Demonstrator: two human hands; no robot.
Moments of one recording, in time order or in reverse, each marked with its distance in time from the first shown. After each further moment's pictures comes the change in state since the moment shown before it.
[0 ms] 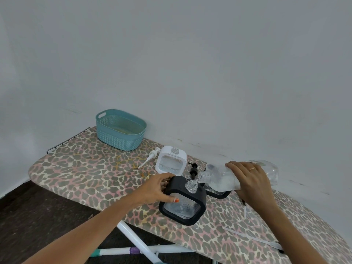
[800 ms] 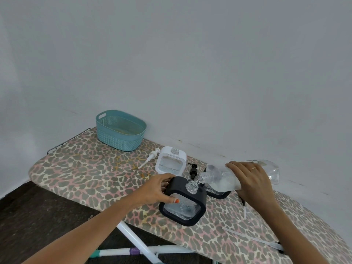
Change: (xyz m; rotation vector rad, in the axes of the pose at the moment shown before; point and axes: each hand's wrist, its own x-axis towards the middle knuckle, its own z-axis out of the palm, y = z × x) left_hand -0.002 0.005 0.002 -0.004 -0.002 0.004; right_hand 0.000 0.002 -0.004 -0.006 -0.001 -0.014
